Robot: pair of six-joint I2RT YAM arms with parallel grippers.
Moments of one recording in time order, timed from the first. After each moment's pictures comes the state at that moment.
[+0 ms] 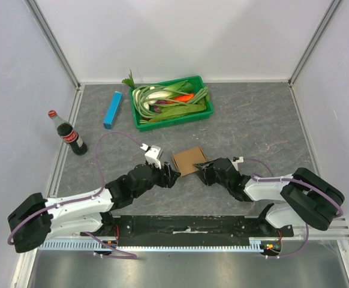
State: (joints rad) left arm -1.01 1.02 0.34 0.31 -0.26 -0.53; right arm 0.82 1.38 0.31 0.44 0.22 1.88
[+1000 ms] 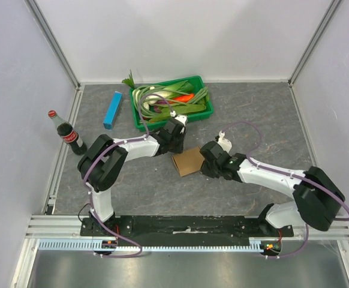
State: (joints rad) left arm -0.70 1.87 1.10 -0.06 -0.09 -0.34; right arm 0.82 1.34 0.72 -0.34 0.23 1.09
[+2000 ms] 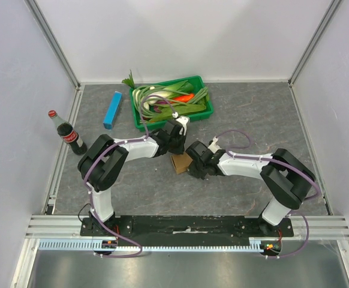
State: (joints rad) left arm -0.71 1.89 1.09 -0.03 0.01 -0.29; right arm 0.85 1.66 0.86 -0.29 0.19 1.44
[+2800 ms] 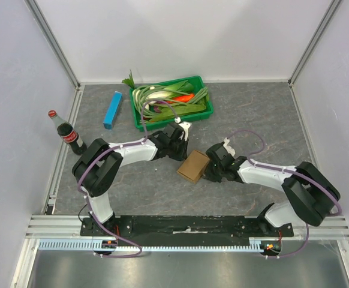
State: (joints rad) left arm -0.73 1.81 1.04 -0.11 0.12 -0.32; right arm 0.73 1.45 0.63 -0.21 0.08 1.18
